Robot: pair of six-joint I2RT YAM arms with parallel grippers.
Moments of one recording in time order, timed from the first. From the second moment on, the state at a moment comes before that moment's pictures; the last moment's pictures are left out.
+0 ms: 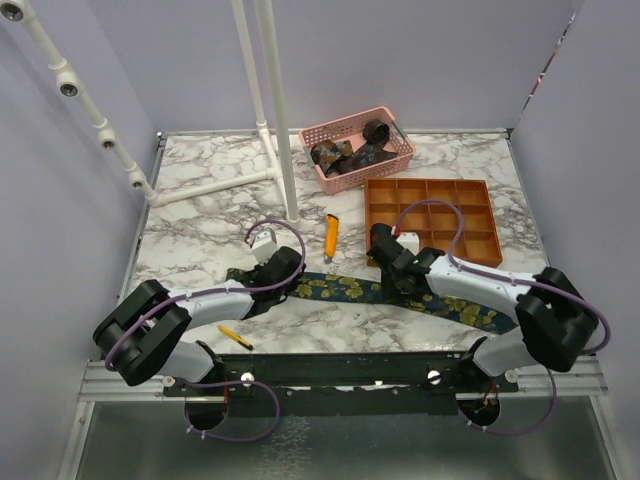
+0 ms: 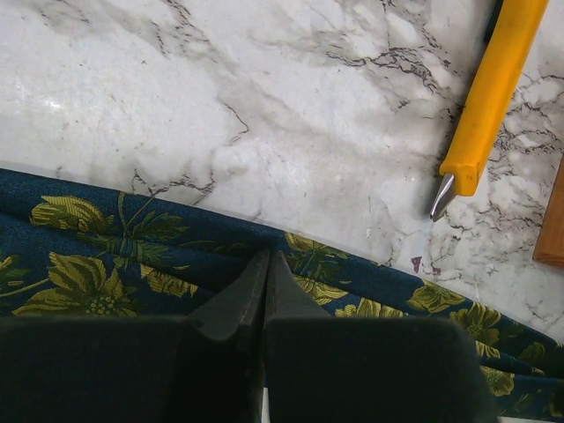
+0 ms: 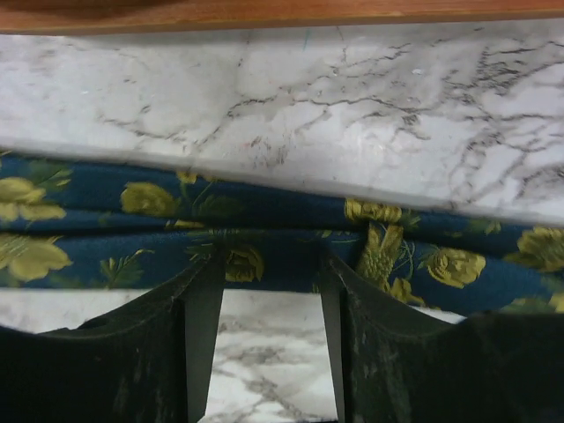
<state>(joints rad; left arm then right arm) -0.77 1.39 0.49 0.05 -0.44 -1.02 0.79 1.37 0.78 -0.65 0.35 0.79</state>
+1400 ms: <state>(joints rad) -0.74 0.55 0.57 -0.63 -0.51 -1.01 1.09 1.76 1.06 -0.44 0.17 0.71</state>
